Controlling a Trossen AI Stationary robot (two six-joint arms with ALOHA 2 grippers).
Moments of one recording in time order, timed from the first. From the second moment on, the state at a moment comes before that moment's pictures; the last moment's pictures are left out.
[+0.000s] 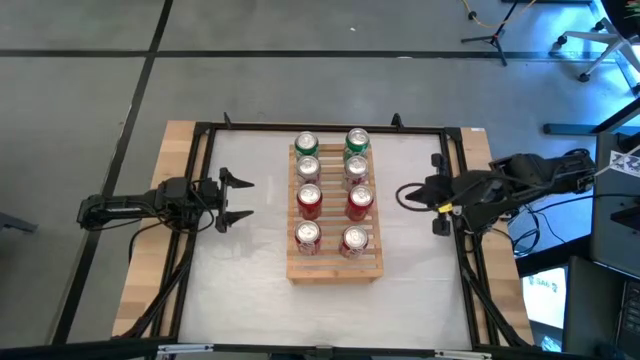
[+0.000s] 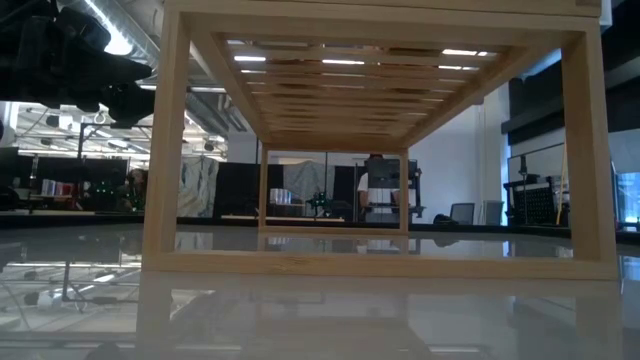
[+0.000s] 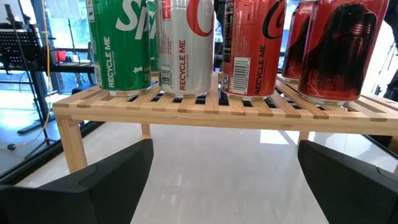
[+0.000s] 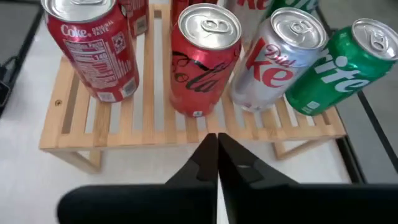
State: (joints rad) left arm 0.09 0.00 0.01 0.01 -0.02 -0.04; right arm 0.31 1.02 1.35 -1.09 0.33 0.14
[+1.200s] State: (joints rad) left arm 0.09 0.00 0.01 0.01 -0.02 -0.04; right arm 0.31 0.17 0.36 -0.17 0.42 0.06
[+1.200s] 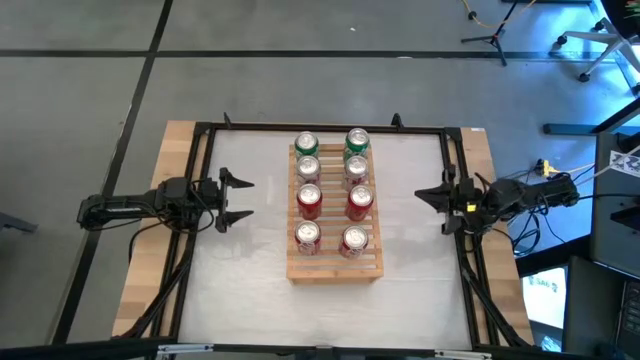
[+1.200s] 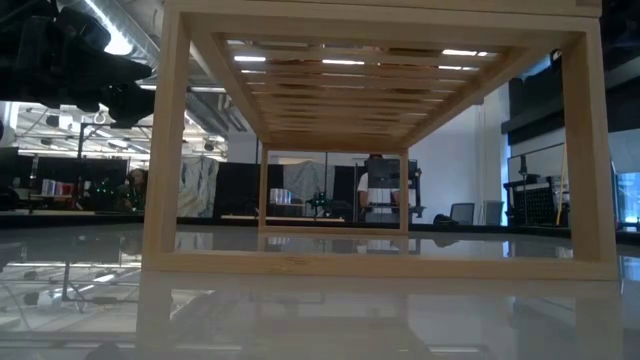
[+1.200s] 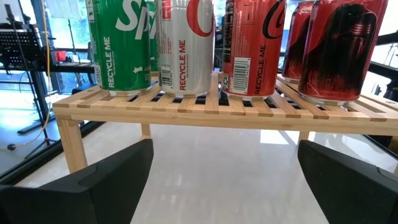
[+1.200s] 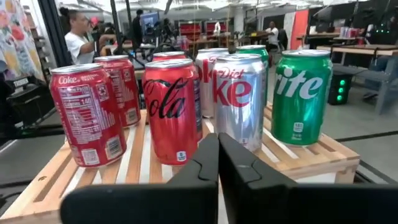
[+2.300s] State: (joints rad) left arm 0.09 0.00 0.01 0.01 -0.02 -0.04; right arm 0.05 0.16 0.03 0.21 0.18 0.07
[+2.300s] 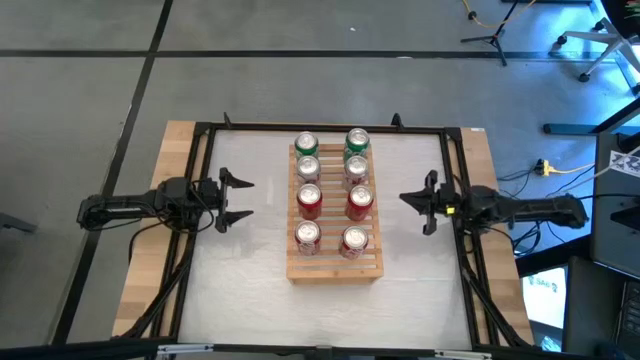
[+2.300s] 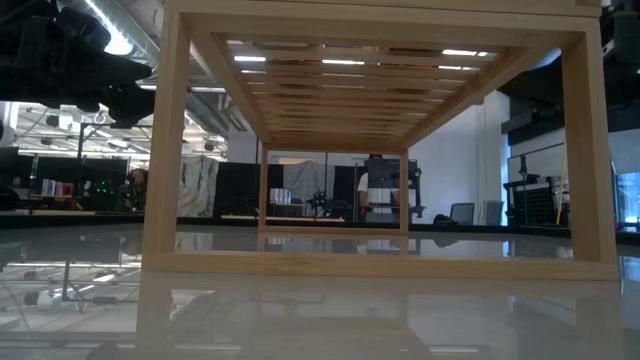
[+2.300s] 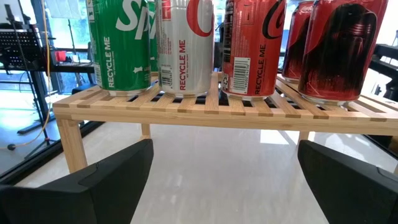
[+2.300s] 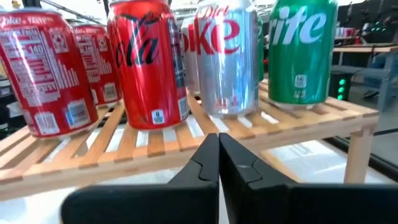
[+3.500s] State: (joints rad) left arm 0.09 0.00 0.01 0.01 -0.02 -0.04; right arm -0.01 0.16 0.01 0.03 0.08 0.13
